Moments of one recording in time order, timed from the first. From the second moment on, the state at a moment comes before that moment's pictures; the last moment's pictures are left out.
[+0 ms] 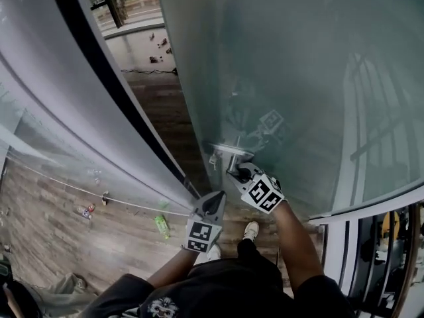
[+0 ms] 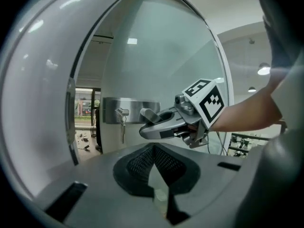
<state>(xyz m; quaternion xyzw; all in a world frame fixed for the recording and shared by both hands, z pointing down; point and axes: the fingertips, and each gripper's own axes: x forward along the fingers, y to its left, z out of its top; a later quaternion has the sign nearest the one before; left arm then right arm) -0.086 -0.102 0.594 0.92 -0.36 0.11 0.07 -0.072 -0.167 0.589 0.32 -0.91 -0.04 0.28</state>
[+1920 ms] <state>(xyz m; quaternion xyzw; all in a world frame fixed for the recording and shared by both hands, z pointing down) 0.155 -0.527 0.554 0.90 -0.41 0.08 0.10 0.356 -0.654 0.583 0.54 -0.80 0.12 0.23</state>
